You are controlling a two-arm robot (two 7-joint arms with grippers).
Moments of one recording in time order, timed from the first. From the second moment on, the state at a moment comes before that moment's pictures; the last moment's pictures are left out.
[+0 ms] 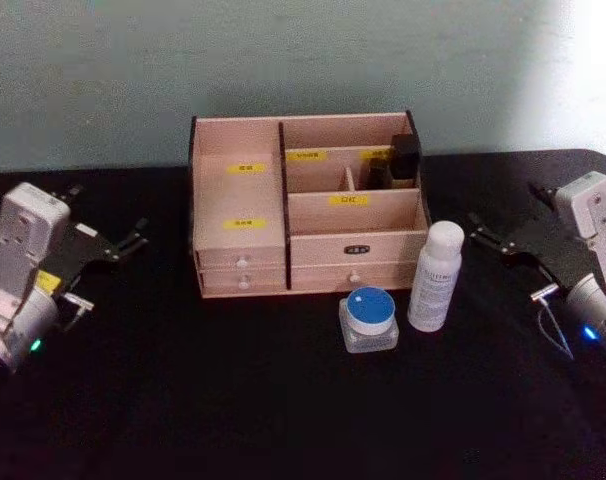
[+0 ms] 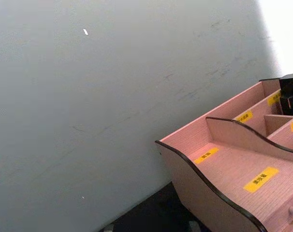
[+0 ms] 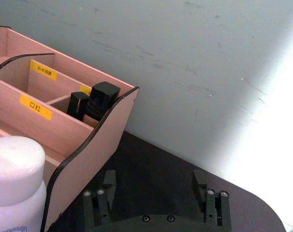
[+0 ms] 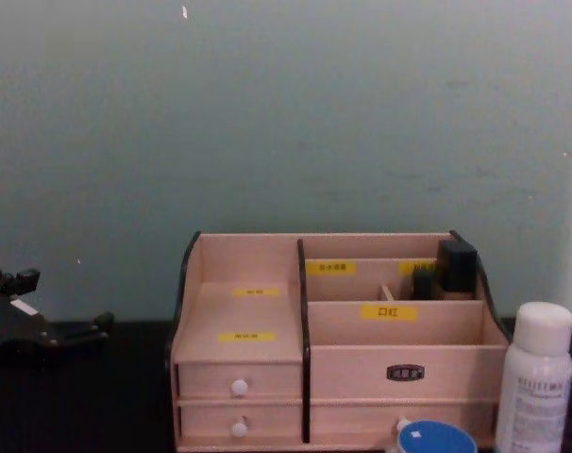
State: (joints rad) left arm -0.20 0.60 0.45 -1.41 -0.25 -0.12 0.03; right arm 0.20 0.60 -0.45 -1.41 0.25 -0.12 -0.03
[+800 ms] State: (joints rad) left arm -0.20 0.60 0.45 -1.41 -0.25 -0.12 0.03; right arm 0.20 0.60 -0.45 -1.41 0.25 -0.12 -0.03
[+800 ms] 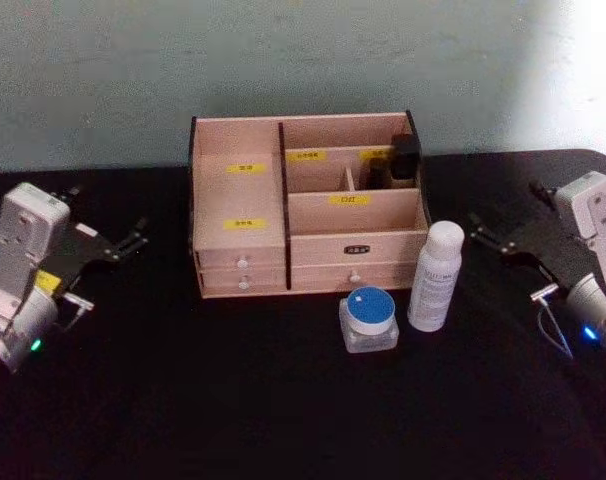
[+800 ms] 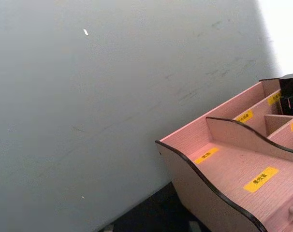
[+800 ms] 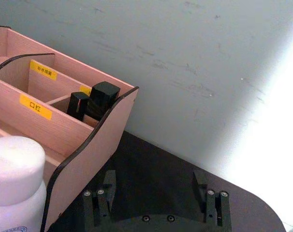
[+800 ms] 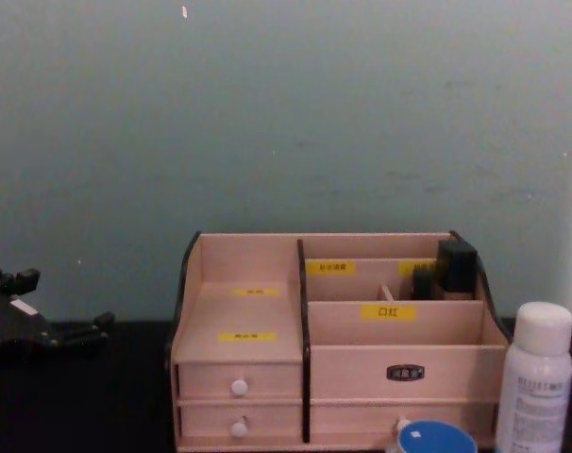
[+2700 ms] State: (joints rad) left arm -0.20 0.60 0.45 -1.41 -0.25 -0.12 0.03; right arm -0.03 0.67 -0.32 -1.68 0.47 0.07 0.32
